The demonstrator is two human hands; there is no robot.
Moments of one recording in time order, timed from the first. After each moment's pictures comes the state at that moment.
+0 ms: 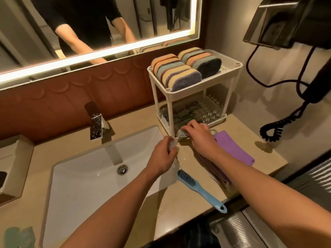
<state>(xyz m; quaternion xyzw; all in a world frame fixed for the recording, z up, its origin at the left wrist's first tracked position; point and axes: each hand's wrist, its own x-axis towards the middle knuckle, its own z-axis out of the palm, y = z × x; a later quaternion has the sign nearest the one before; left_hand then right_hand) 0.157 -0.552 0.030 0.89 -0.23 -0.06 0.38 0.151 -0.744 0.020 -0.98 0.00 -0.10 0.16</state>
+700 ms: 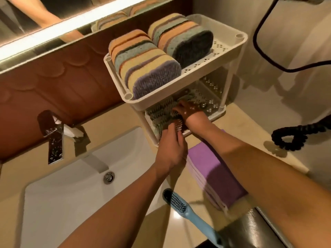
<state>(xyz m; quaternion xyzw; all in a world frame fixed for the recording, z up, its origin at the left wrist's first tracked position) 0.221 -0.670 -0.003 0.91 -0.18 -0.06 0.37 0.281 -0.829 -0.042 -0.98 -0.03 -0.09 0.16</state>
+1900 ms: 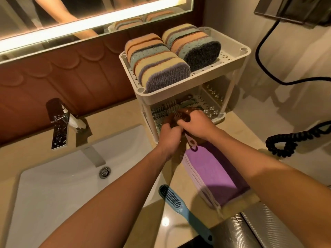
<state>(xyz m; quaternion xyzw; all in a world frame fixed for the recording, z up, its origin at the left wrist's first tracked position) 0.224 -0.678 0.040 0.73 0.02 -0.20 0.66 0.242 -0.817 0.015 -0.94 0.05 -0.01 0.34</state>
